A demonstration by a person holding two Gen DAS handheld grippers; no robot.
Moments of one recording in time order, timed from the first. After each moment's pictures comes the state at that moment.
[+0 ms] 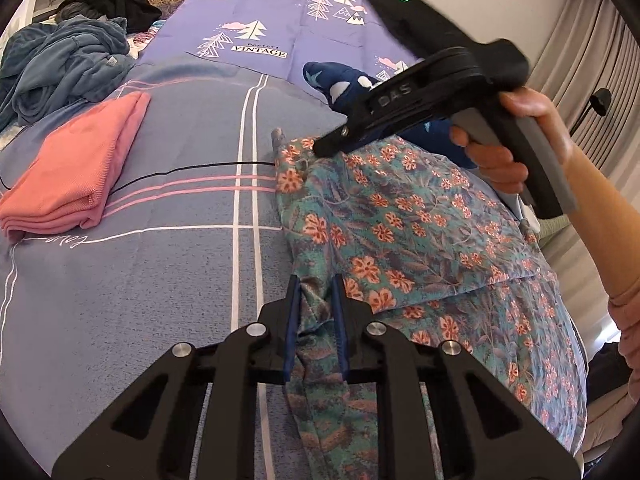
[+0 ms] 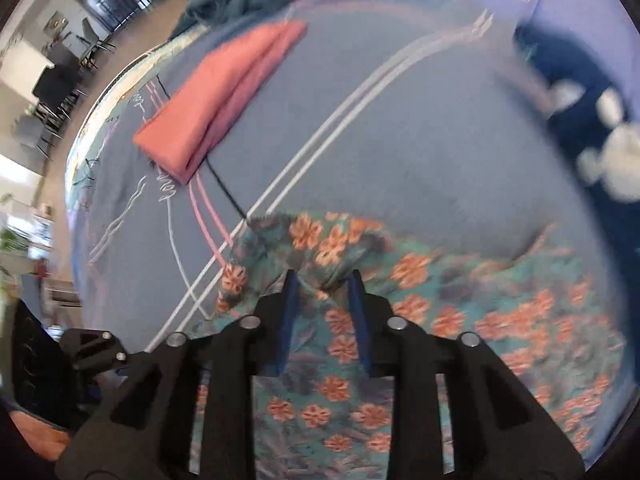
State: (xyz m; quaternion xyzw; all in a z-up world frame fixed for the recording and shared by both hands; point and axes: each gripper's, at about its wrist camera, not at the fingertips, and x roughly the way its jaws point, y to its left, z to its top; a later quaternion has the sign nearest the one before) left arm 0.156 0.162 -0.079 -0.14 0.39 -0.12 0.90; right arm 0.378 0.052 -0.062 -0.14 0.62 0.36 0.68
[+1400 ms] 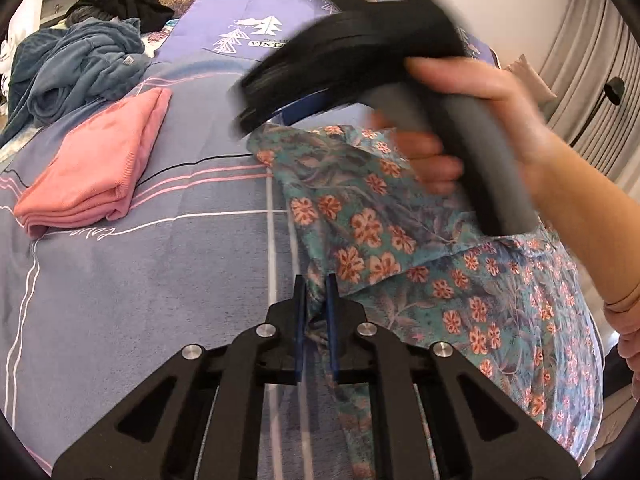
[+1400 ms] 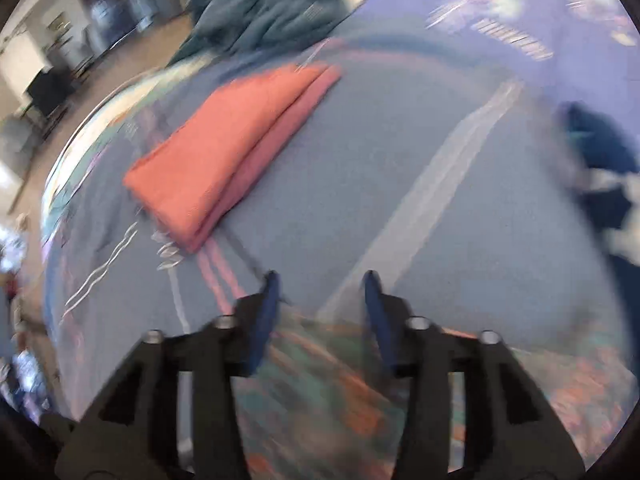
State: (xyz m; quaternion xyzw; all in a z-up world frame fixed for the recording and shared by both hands) left arm 0.146 0.174 -0.082 -0.12 0.41 -0.08 0.90; right arm 0.358 0.117 -0.062 -0.16 0.50 0.34 0.78
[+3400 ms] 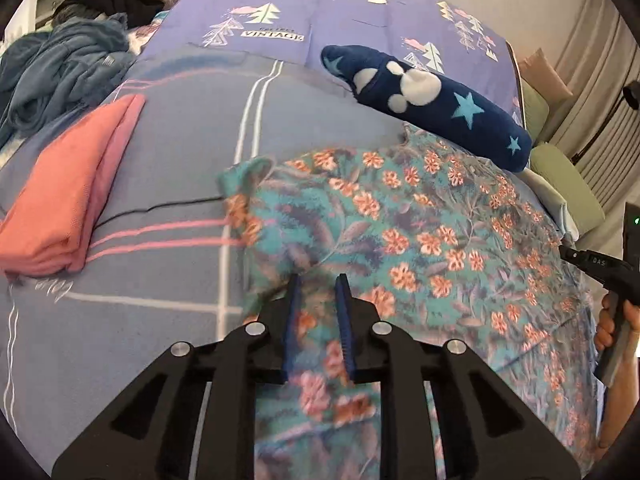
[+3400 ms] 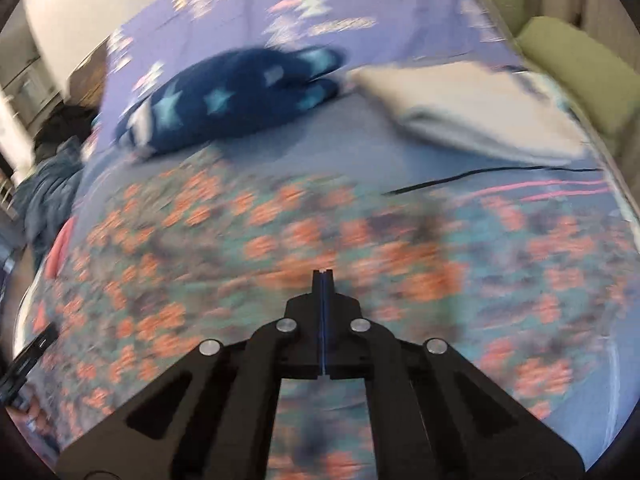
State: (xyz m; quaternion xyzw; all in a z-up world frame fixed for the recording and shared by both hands) left arm 0.222 0.143 -0.085 -0.12 0.43 -0.07 0.89; right arm 0.290 -0.299 -0.070 0.12 0.45 -0.01 0.89
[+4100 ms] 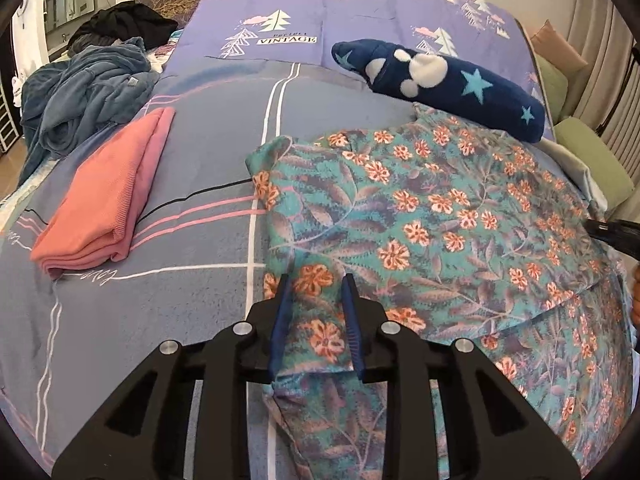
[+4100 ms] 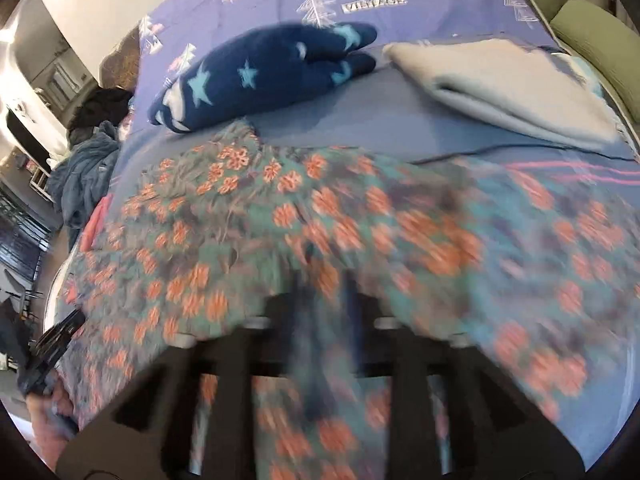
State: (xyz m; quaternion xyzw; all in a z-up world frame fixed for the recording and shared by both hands) left arm 0.196 0.128 -0.079 -0.04 0.44 -0.01 0.90; right arm 0.270 -0.307 -0.067 0.14 0.47 0.09 0.87
